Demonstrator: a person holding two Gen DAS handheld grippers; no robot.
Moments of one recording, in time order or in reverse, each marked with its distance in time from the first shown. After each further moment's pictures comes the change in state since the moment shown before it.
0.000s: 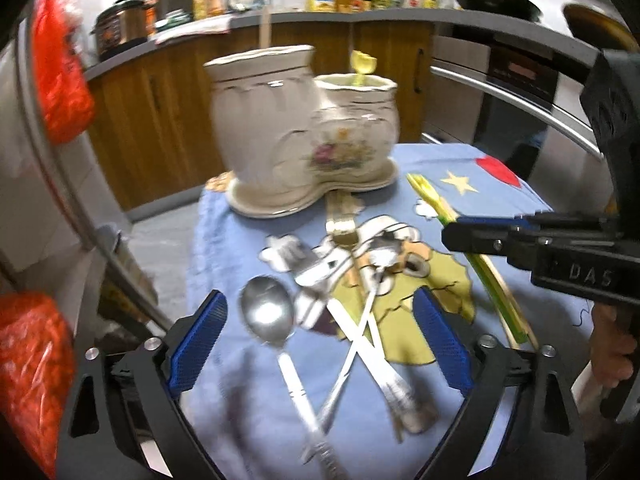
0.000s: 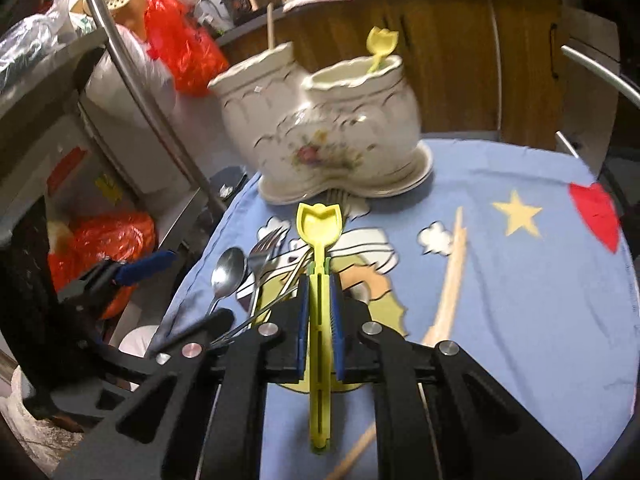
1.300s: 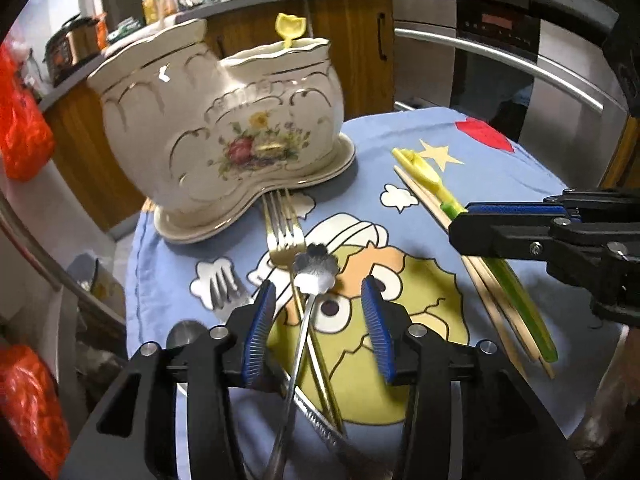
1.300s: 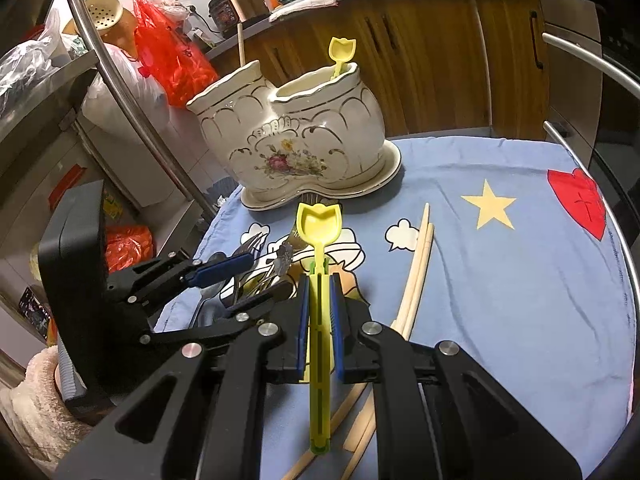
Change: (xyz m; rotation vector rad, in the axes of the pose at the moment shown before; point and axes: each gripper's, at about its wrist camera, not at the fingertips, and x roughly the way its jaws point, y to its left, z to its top) left arm 0.052 -0.041 0.016 0.139 0.075 -0.020; right arm -0.010 -0.026 -0.004 0.051 -0.013 0.016
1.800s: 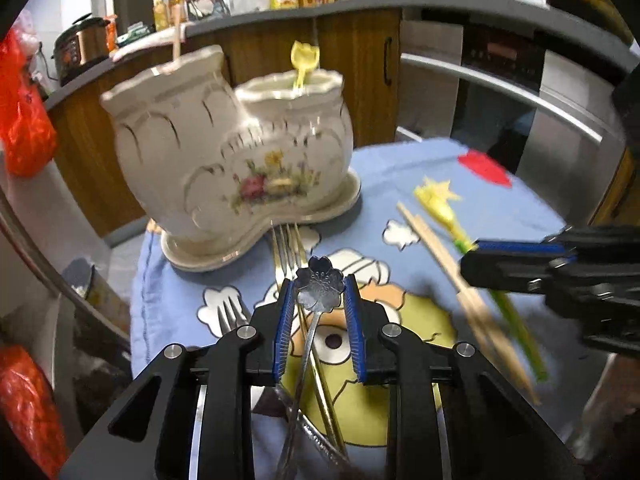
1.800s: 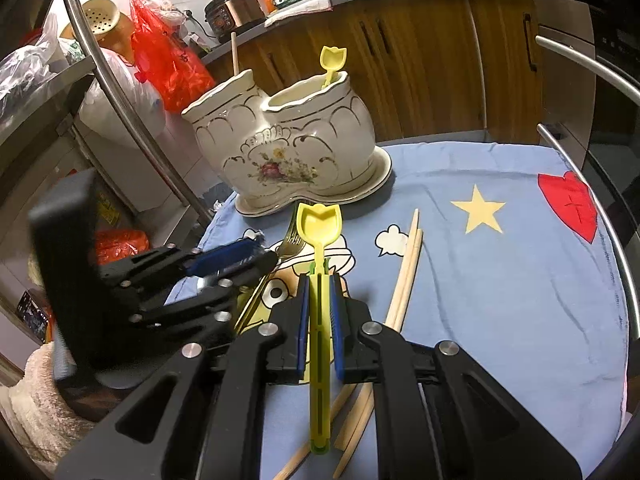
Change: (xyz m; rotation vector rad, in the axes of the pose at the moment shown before) left arm -0.014 0.014 0.013 -0.059 -0.081 -0.028; right arm -0.006 -0.004 0.001 0.006 -0.020 -0.013
